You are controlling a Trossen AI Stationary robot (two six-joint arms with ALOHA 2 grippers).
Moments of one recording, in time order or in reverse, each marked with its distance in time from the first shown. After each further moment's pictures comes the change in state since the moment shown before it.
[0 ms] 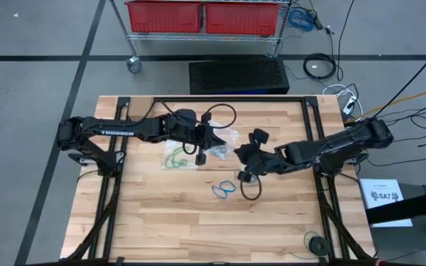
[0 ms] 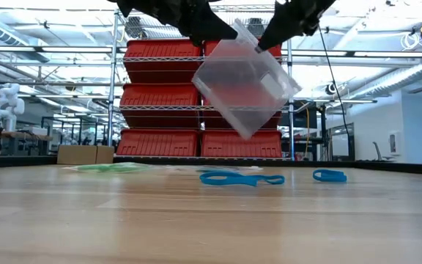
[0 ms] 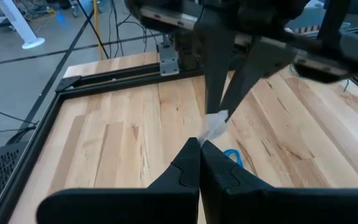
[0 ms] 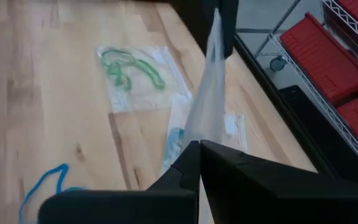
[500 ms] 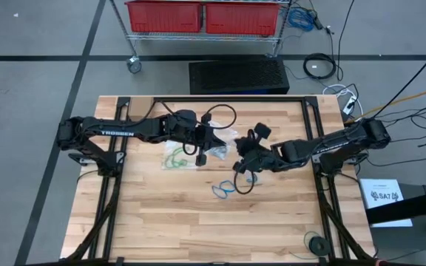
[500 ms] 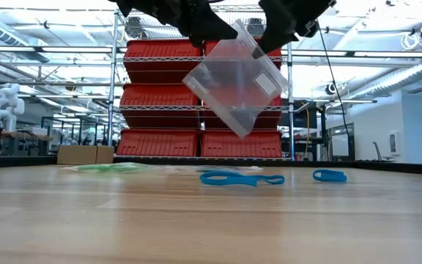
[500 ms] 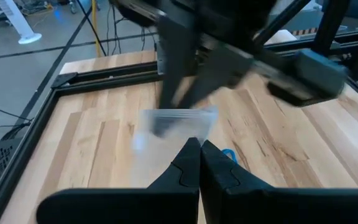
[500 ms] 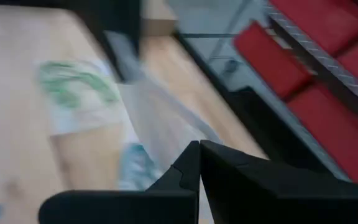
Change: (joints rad) left arm -0.009 0.000 0.000 -0.004 -0.005 -0.026; right arm -0.025 0.028 0.000 0.049 0.136 0.009
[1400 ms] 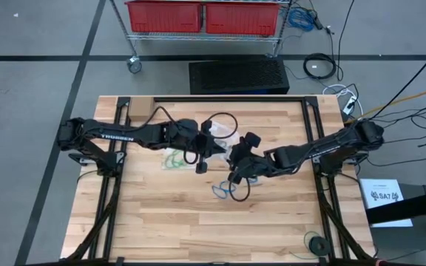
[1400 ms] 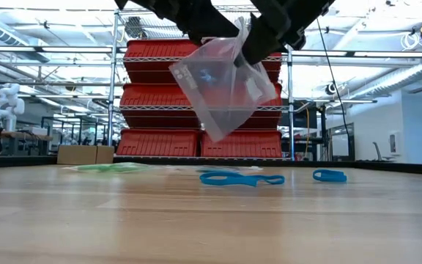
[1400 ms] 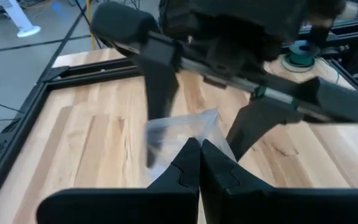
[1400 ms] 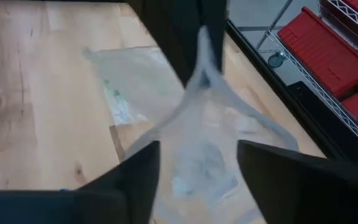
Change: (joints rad) left arm -0.082 0.005 -0.002 -0.020 -0.083 -0.028; right arm 0.024 0.080 0.000 0.081 -0.116 0.036
